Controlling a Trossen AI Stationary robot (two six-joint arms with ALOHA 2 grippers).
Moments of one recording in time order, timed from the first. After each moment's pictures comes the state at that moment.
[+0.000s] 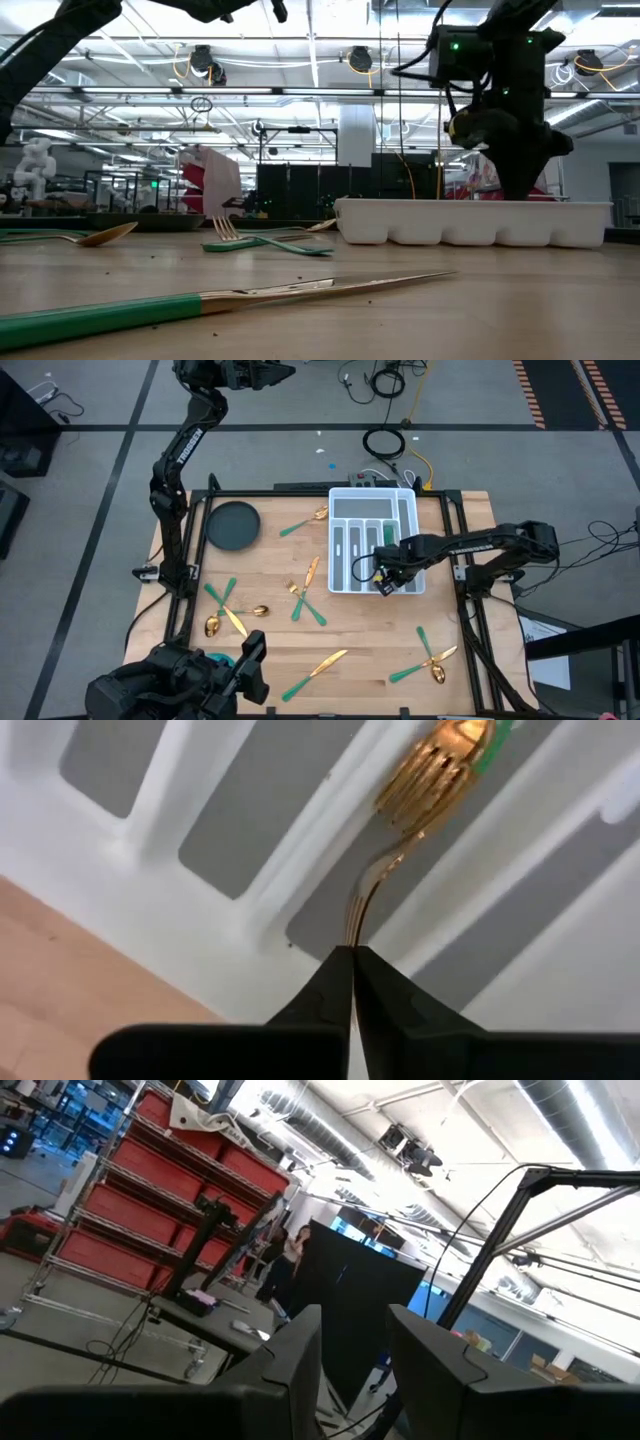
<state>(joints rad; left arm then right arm) 1.01 2.02 2.35 0.46 1.25 -1.27 -0.09 1.43 0.86 -0.89 0.00 0.90</state>
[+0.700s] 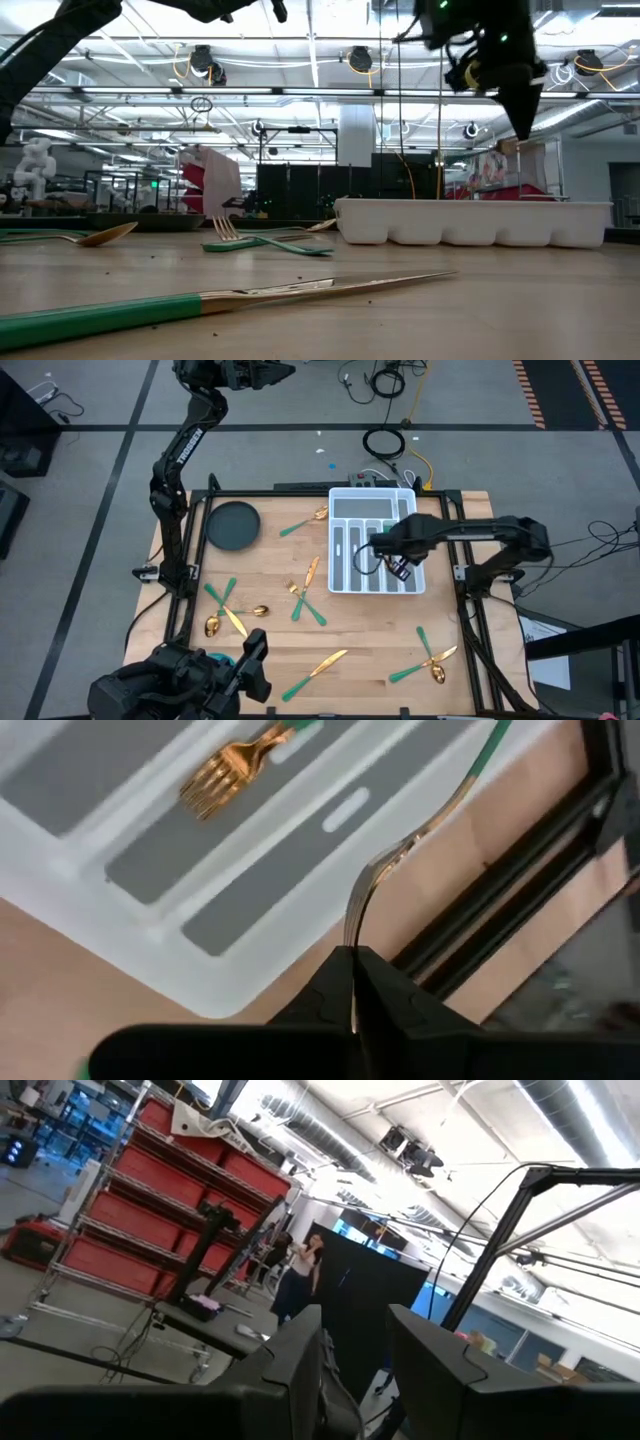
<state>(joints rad) 1.01 2.02 2.35 0.46 1.24 -1.25 -0.12 1.53 1.26 -1.53 0.27 0.62</state>
